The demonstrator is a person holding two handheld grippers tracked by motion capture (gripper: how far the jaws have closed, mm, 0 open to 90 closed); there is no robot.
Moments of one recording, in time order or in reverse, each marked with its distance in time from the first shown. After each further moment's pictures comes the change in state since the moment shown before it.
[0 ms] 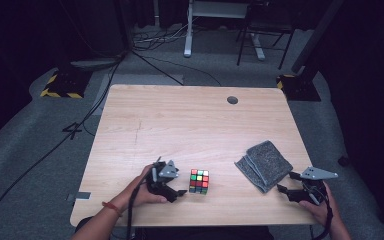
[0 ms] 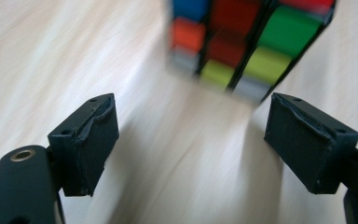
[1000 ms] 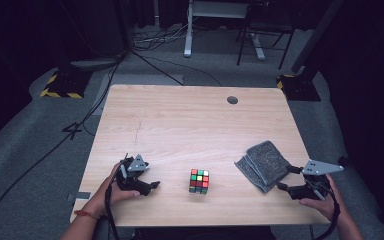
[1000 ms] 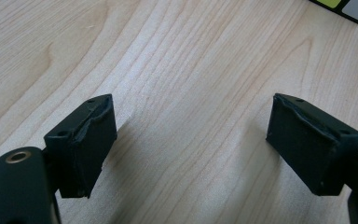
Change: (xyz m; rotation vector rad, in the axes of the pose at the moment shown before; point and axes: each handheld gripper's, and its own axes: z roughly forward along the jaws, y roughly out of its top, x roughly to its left) left arm 0.028 -0.042 -0.041 0.003 0.119 -0.116; right arm 0.019 0.052 -0.028 -0.044 0.115 -0.126
